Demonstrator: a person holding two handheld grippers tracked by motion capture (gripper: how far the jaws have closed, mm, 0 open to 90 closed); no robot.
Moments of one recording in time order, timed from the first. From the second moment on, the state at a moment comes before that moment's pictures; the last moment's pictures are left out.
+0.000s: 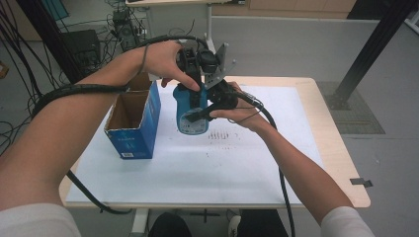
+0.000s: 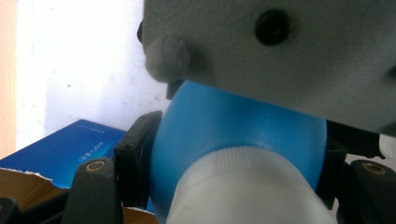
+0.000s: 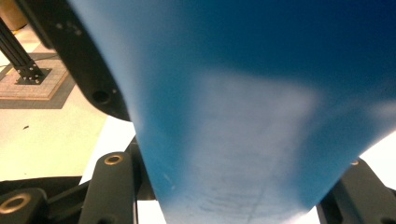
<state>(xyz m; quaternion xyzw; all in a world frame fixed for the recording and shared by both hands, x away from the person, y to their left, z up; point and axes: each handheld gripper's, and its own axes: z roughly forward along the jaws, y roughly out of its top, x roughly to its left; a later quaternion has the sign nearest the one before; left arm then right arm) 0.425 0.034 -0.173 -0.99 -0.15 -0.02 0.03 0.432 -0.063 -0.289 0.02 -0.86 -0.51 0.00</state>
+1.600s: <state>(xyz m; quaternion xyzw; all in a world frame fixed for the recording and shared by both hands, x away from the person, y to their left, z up) 0.426 0.035 -0.175 -0.99 -0.15 -0.02 0.03 0.435 -0.065 -0.295 0.02 -0.86 -0.51 0.01</state>
